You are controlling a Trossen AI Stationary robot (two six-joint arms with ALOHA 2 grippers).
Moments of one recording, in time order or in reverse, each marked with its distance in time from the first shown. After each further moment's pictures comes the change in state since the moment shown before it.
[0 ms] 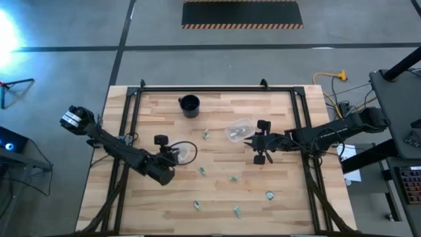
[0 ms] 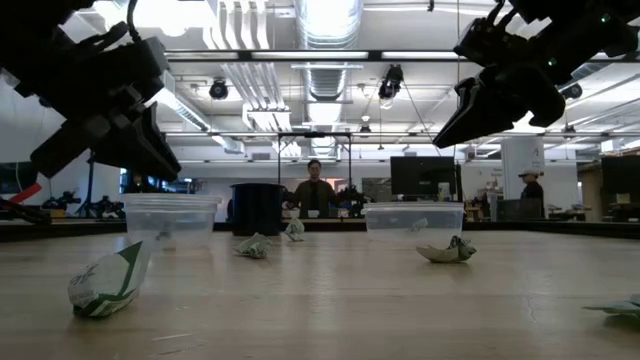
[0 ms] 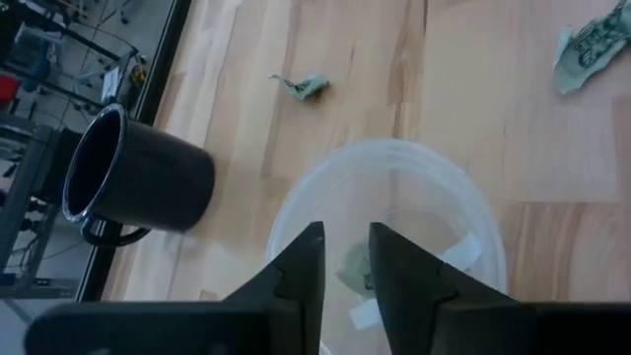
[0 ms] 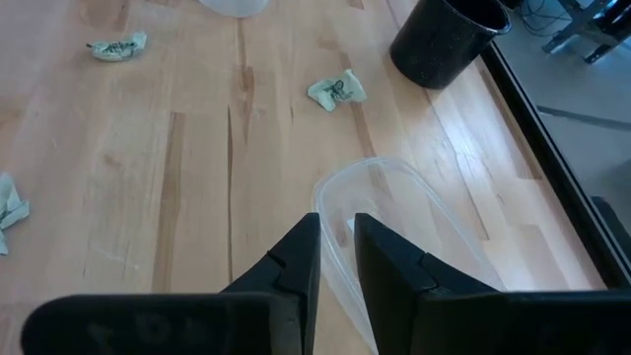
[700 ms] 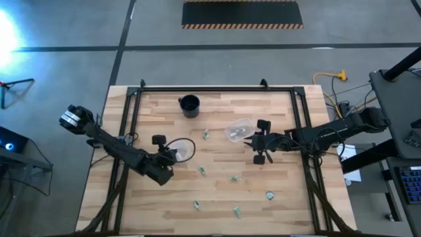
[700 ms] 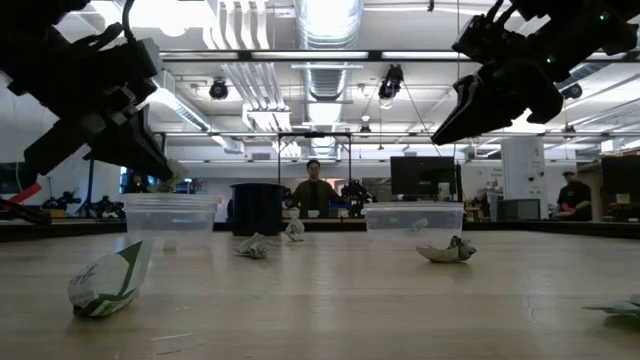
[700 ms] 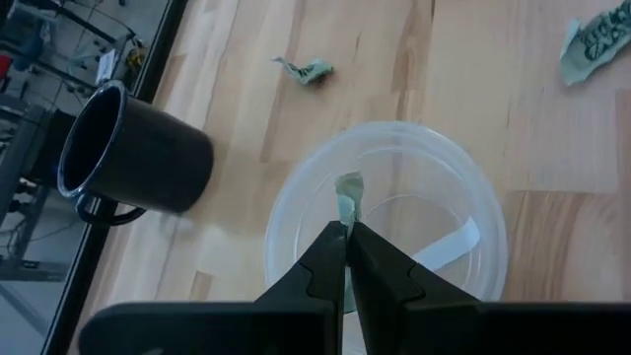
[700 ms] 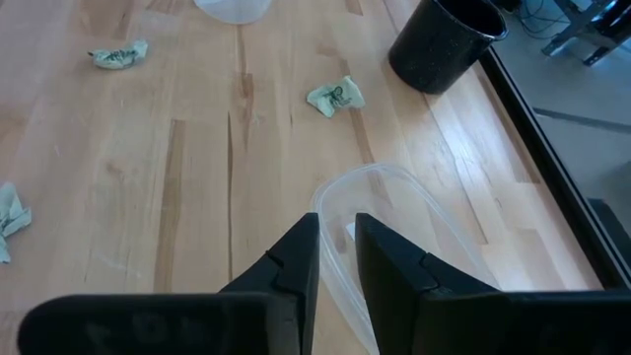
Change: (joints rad) left arm -0.013 -0.014 -0.006 -0.048 0.008 -0.078; right arm 0.000 0.000 0.008 0.000 0.000 -0.001
